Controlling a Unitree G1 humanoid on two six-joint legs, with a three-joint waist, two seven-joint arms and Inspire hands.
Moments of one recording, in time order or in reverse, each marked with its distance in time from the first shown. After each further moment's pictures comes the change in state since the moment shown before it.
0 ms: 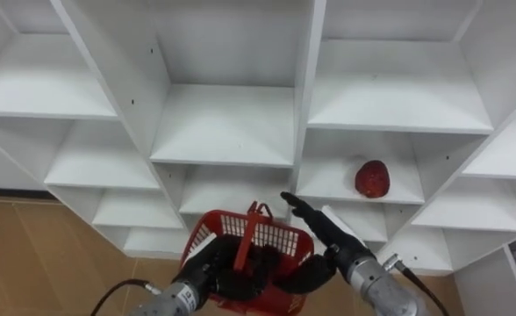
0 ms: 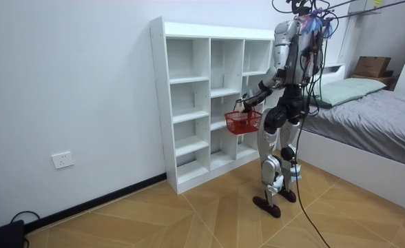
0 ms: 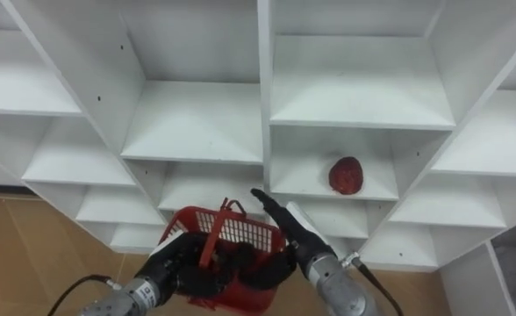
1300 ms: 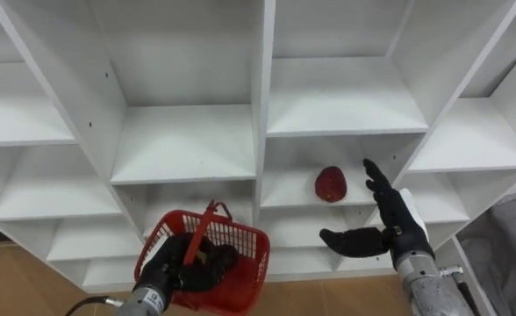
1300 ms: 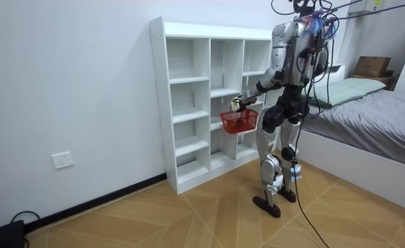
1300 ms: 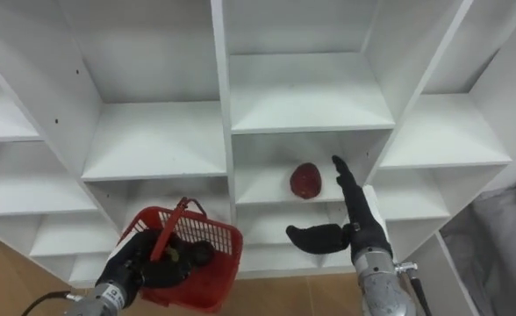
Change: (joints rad) left arm 0.043 -0.013 0.152 0.000 0.020 0.017 0.106; right arm 0.078 0.036 -0.220 -0.058 0.097 -0.001 -0.222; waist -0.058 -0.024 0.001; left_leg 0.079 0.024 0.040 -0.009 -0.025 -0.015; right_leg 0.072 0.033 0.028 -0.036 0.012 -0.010
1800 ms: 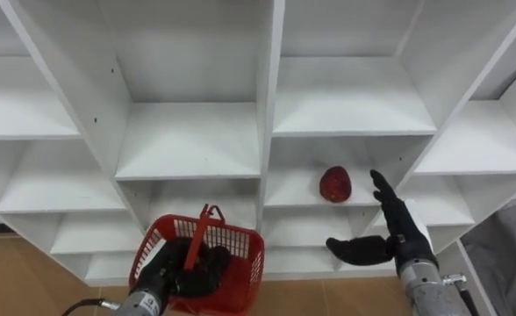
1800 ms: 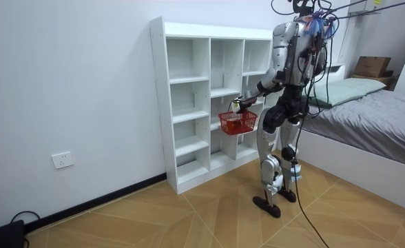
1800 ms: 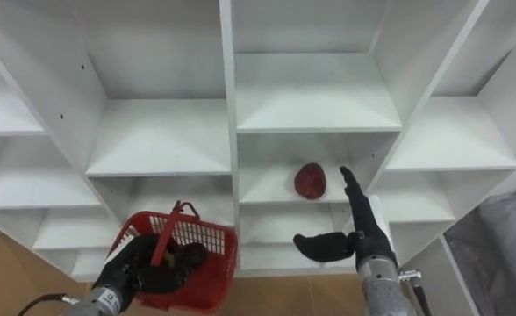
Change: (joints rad) left arm 0.014 0.013 0.000 -0.009 0.030 0.000 -0.038; right arm -0.027 -0.033 0.004 0.102 -0.014 0.000 -0.034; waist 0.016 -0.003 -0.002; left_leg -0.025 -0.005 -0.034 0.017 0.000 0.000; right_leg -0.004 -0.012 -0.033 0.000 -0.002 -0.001
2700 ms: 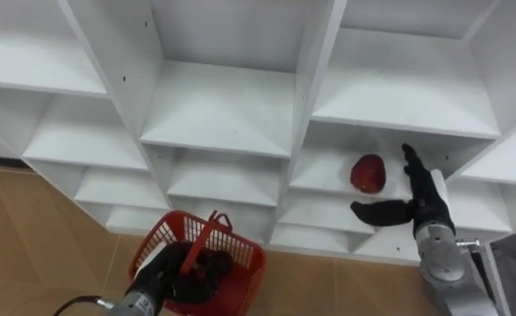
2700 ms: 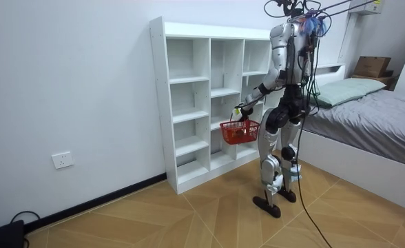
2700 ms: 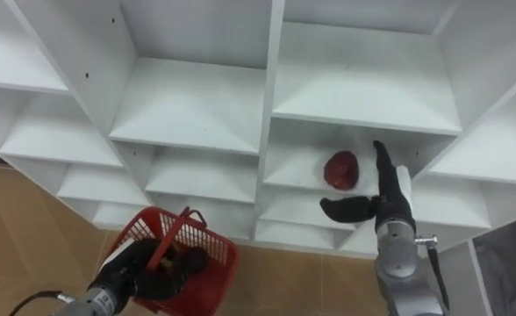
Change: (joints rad) left arm -0.011 0.022 0.024 0.000 0.056 0.036 -0.060; right arm -0.254 -0.043 0.002 0.279 0.116 -0.007 -0.102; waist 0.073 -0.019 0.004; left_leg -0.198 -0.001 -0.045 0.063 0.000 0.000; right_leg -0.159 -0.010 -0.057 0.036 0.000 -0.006
